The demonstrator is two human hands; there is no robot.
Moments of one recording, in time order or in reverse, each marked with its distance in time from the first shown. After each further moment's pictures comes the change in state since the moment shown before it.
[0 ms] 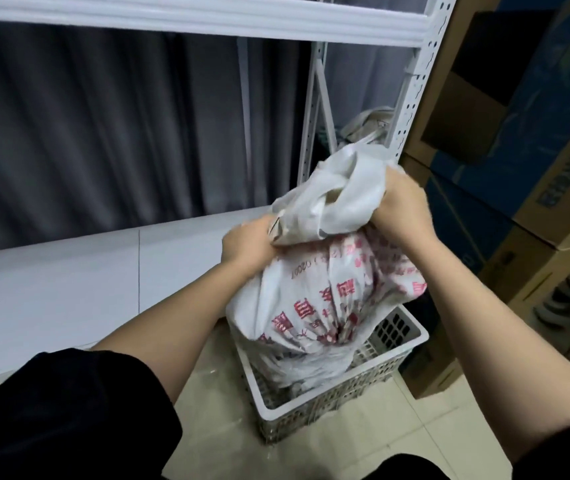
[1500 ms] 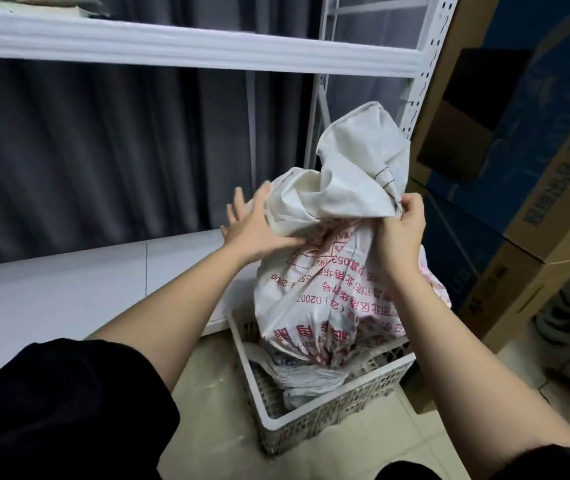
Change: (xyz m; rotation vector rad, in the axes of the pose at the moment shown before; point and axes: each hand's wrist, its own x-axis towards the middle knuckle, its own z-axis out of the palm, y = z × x) left_hand 0.005 0.009 -0.043 -0.240 -0.089 -0.092; right_hand -0.025 -0.016 0.011 0.922 0.358 0.333
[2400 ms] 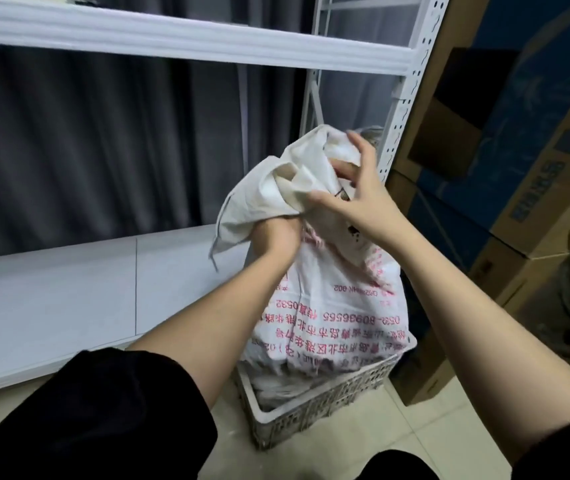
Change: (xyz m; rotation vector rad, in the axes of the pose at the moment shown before) left_hand -0.024 0.051 0.033 -0.441 0.248 -0.175; right_hand 0.006 -0.054 0.010 -0.335 -0.652 -0.162
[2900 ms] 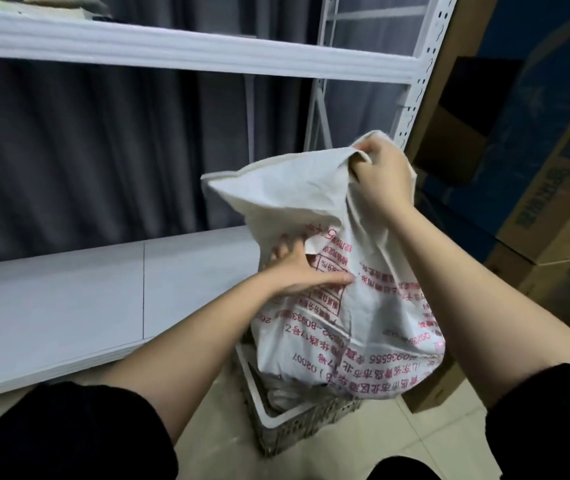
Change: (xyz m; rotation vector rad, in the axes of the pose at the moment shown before) left_hand -0.021 -0.019 -0.017 0.491 -0.603 0.088; right_hand 0.045 -0.004 -0.007 -0.398 0.433 0.053
